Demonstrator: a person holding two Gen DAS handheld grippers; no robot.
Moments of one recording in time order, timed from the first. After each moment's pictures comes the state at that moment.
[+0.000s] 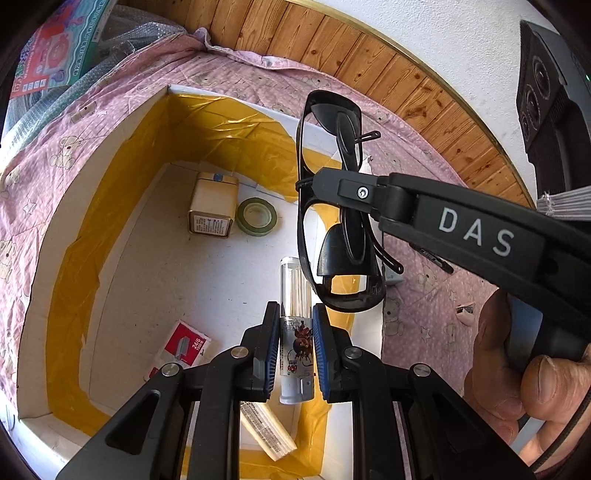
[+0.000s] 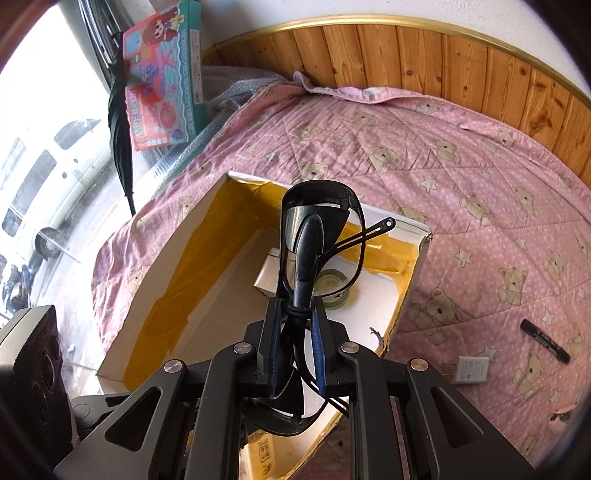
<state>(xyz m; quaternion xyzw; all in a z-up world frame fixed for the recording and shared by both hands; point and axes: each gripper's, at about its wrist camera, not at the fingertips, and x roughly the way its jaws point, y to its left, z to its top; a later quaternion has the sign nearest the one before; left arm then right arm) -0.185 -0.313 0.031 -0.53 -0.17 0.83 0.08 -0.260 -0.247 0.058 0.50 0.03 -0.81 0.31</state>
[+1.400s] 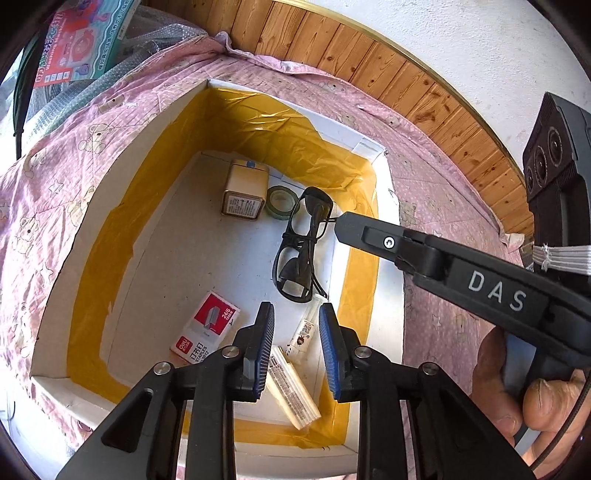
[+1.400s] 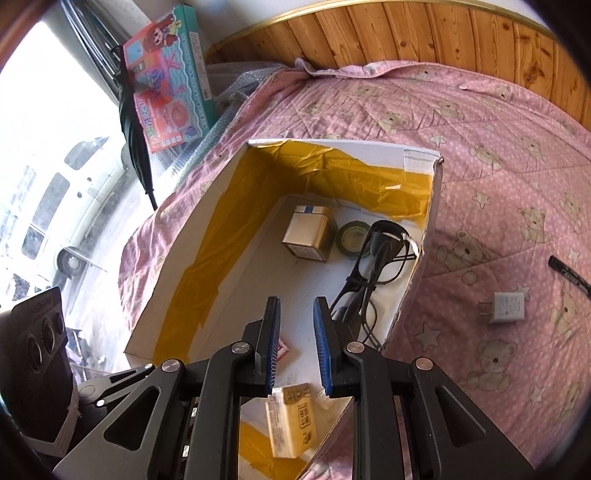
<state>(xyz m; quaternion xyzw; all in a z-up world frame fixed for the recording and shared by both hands) -0.149 -0.333 0.036 -0.52 -0.17 0.83 0.06 -0.209 -0.229 0.045 0.52 -0.05 -0.79 0.32</state>
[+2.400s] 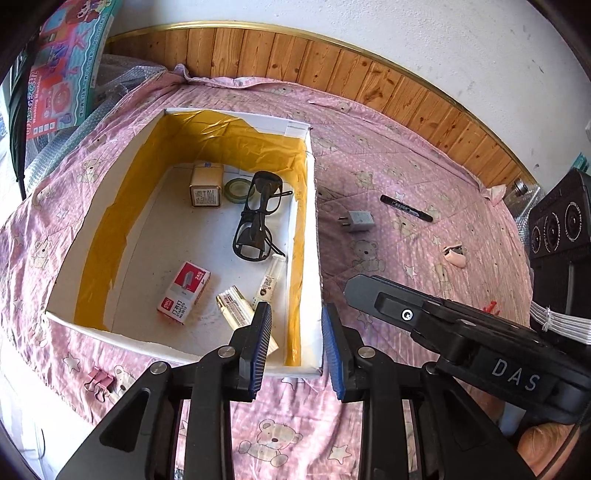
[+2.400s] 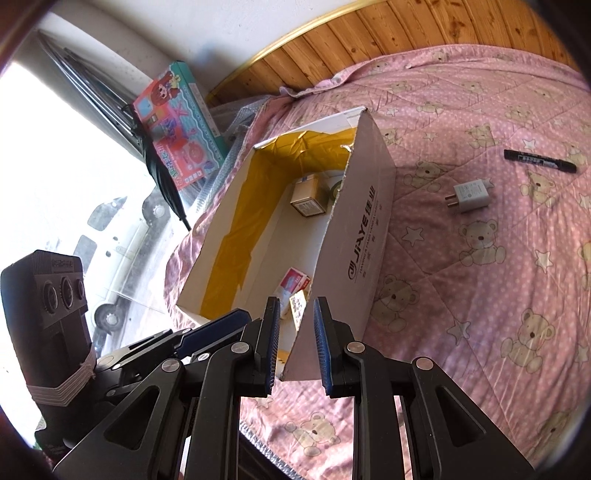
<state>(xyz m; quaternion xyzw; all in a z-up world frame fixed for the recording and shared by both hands) -0.077 -0.273 0.068 -0.50 -0.09 0.86 0.10 -0.101 -0.130 0.051 0.49 -0.18 -0.79 0.31</state>
